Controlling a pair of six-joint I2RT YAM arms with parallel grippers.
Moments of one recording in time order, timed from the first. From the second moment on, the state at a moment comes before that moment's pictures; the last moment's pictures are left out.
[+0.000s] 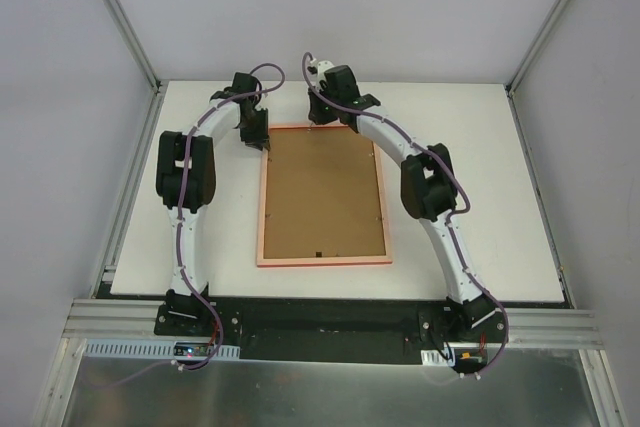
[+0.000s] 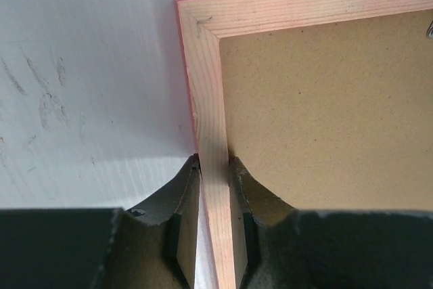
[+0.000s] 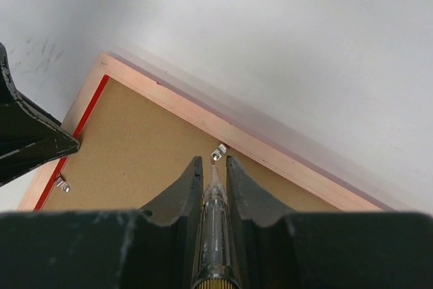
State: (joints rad) left arm -0.17 2.25 1.82 -0.72 0.21 -0.22; right arm 0.55 2.47 2.23 -0.38 -0.14 0.11
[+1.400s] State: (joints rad) left arm -0.17 2.23 1.79 -0.70 0.20 -0.27; right arm 0.61 2.55 2.33 -0.42 0.01 0.05
